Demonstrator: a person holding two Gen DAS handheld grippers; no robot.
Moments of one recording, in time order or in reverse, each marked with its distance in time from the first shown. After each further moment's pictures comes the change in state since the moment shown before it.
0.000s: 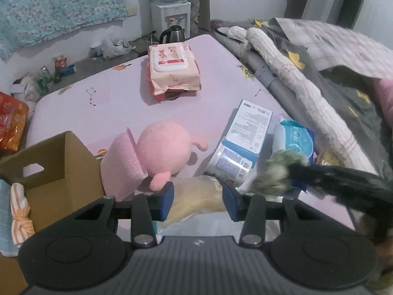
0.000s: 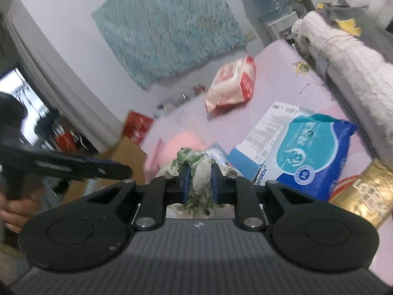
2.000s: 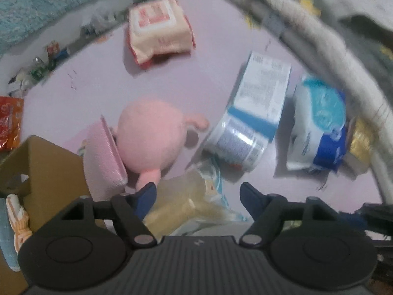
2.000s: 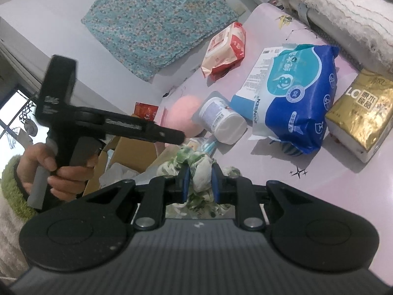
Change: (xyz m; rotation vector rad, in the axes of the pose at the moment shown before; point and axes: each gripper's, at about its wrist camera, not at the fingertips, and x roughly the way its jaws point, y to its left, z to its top) left arm 0.088 -0.017 0.010 0.100 0.252 0.077; right arm -0.004 -0.013 -0.047 0.156 0.103 0.046
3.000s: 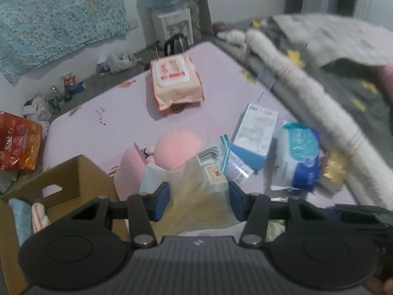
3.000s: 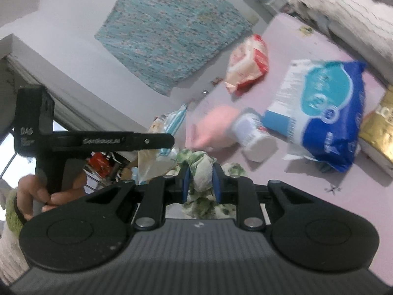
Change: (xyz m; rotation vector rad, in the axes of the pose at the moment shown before) left arm -0.106 0.006 -0.032 -0.044 -0.279 0.016; right arm 0.000 0.029 0.017 0.027 -0.066 0.105
